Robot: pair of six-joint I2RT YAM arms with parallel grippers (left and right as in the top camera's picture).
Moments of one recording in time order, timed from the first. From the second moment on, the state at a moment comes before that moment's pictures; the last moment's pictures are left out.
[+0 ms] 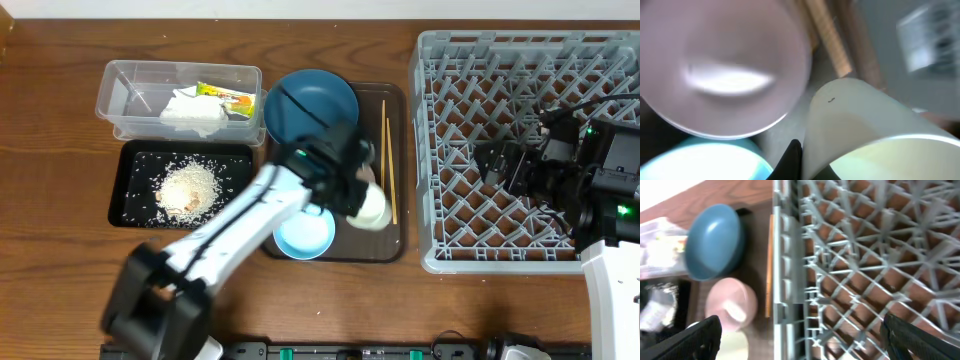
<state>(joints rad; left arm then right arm) -0.63 1.67 1.25 -0.79 0.31 -0.25 -0.18 1.15 1.05 -0.78 -0.45 0.18</state>
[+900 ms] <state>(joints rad) -0.24 1.57 1.28 -0.53 1.34 -0.33 0.14 1.28 1.05 -0.12 -1.07 0.22</state>
